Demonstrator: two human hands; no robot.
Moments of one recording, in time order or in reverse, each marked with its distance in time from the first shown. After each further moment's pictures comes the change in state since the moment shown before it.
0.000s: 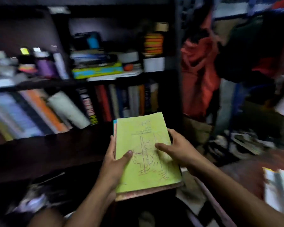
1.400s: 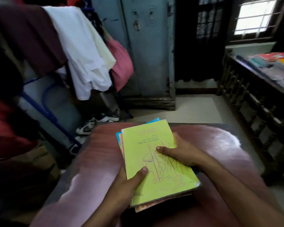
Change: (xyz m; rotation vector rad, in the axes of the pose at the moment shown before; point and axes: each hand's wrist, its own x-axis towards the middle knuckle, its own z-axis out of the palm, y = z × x) left_hand -0.202 -0.089 0.366 0.520 -1.309 -0.142; right_hand -0.348 0.228 -0.280 0.087 0.816 0.546
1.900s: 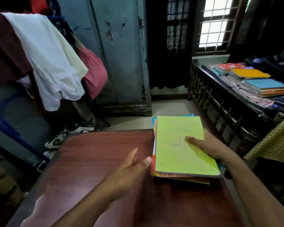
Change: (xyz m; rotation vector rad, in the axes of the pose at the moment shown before) left_hand 0.019 0.054 0.047 0.220 -0.325 0.093; right_hand -0.075 0.037 -0.126 0.012 0.411 0.164
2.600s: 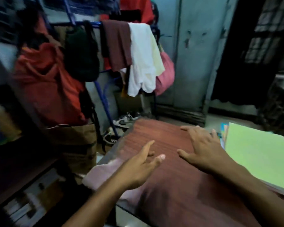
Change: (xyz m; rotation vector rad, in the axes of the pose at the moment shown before) left_hand -0.142 -0.046 -0.080 0.216 0.316 0.033; right_hand -0.110 -0.135 0.167 -0.882 -0.084 -0.708
